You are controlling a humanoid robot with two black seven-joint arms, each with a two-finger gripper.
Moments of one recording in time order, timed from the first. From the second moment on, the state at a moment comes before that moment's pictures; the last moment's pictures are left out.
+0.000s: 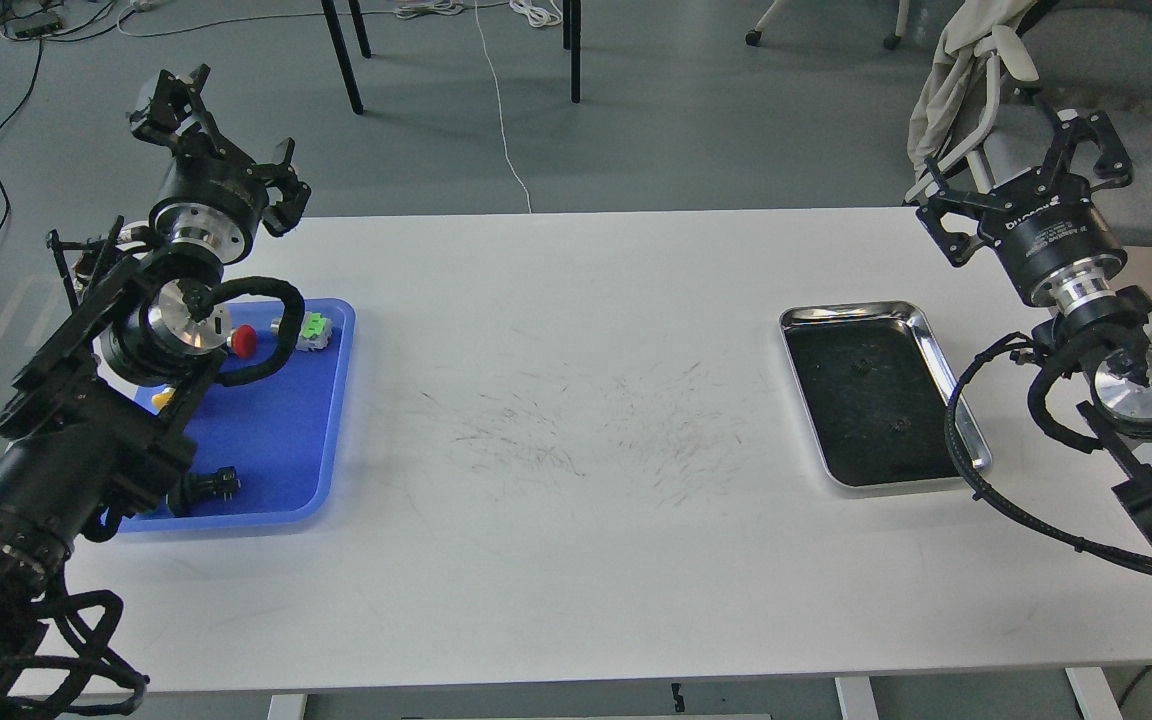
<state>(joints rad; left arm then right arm) -0.71 0.22 -1.12 -0.87 0.21 0.09 -0.24 0.57 -0.45 1.05 0.91 0.18 0.35 0.14</state>
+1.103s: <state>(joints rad) -0.70 0.23 -1.12 -0.87 0.22 0.04 -0.24 0.58 -0.49 1.04 0.94 0.18 0.36 0.12</state>
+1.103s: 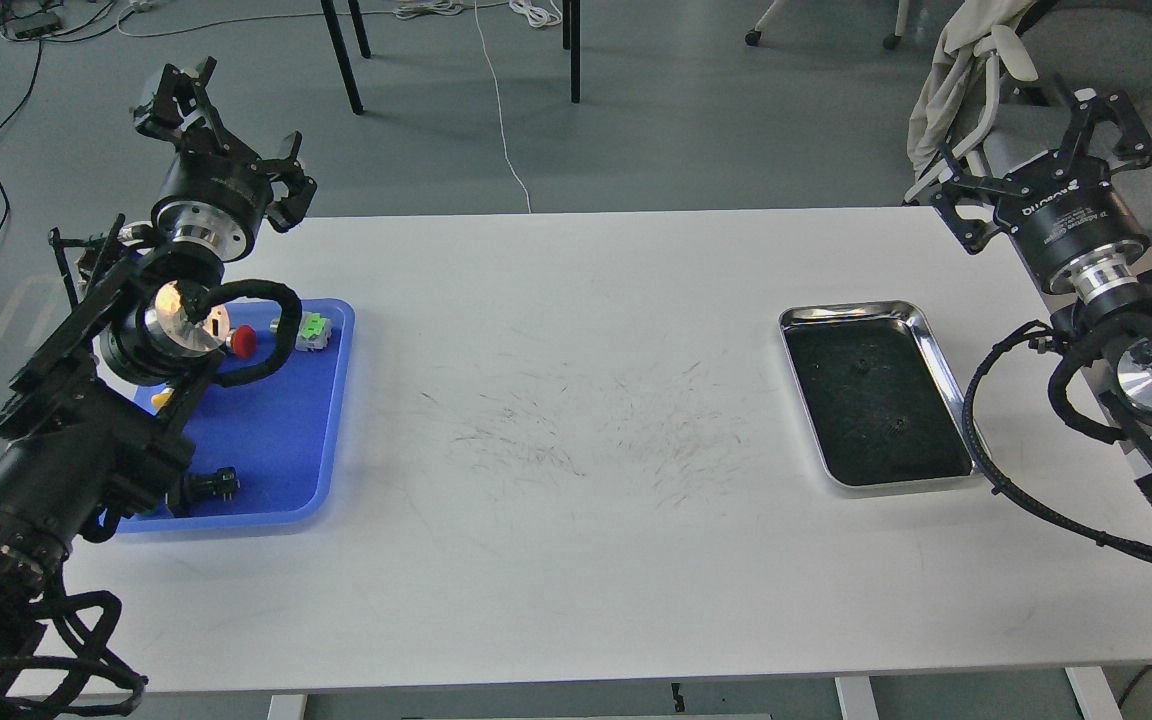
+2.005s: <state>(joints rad) -0.71 0.23 -1.07 -0.87 0.23 0.06 -0.25 0.70 -0.74 0.73 1.00 0.12 0.39 0.10</state>
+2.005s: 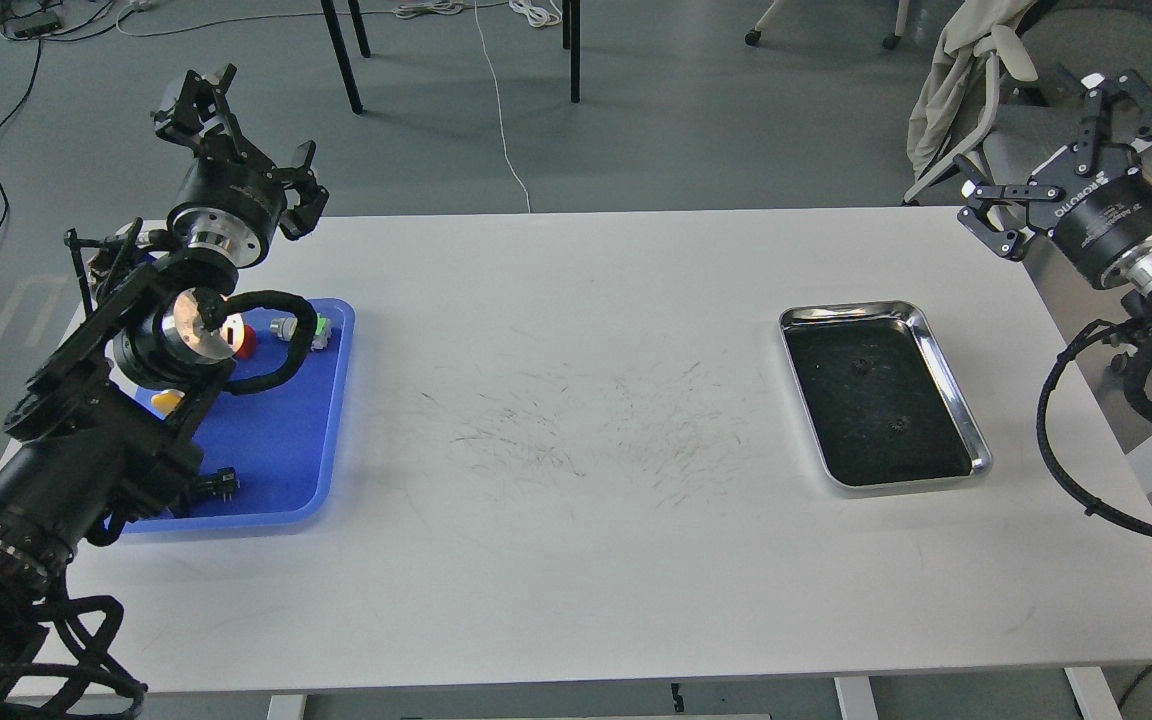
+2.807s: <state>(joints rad) -0.69 0.24 -1.07 -0.87 0.23 0.05 -0.27 1.52 -0.61 -0.56 1.06 -0.59 0.43 -0.08</state>
